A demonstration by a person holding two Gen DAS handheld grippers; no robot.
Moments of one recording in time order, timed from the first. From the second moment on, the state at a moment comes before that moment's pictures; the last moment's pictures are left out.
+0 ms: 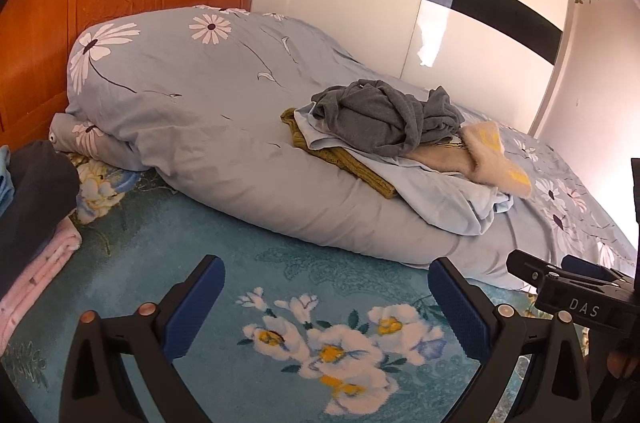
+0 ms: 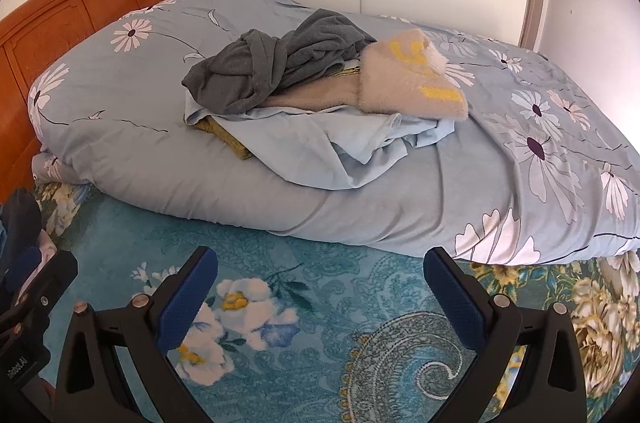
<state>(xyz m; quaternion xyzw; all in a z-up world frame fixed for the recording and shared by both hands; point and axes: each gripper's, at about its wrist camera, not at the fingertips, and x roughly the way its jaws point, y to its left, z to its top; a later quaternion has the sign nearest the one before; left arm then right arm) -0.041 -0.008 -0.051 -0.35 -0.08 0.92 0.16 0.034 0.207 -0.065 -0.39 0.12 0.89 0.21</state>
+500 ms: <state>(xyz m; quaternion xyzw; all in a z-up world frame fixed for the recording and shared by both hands) -0.068 -0.030 -0.081 -0.36 -0.10 0.92 0.12 -0.073 0.214 -0.061 -0.41 0.06 0.89 0.20</state>
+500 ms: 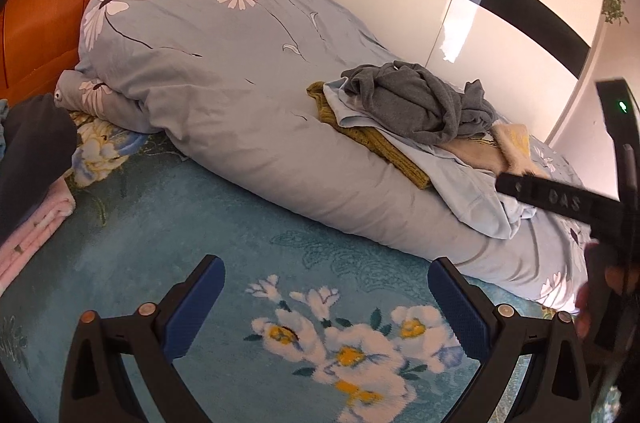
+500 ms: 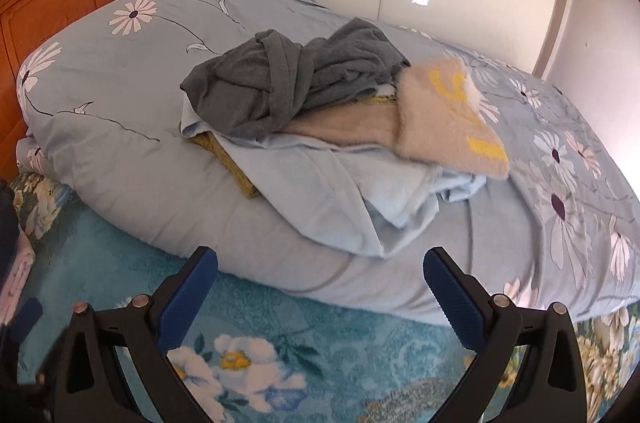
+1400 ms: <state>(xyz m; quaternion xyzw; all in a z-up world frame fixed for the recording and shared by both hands) -0.085 -0.076 -0.120 -0.42 -0.18 0.89 0.05 -0.173 0.292 -0.035 -0.36 0.26 0.87 0.19</state>
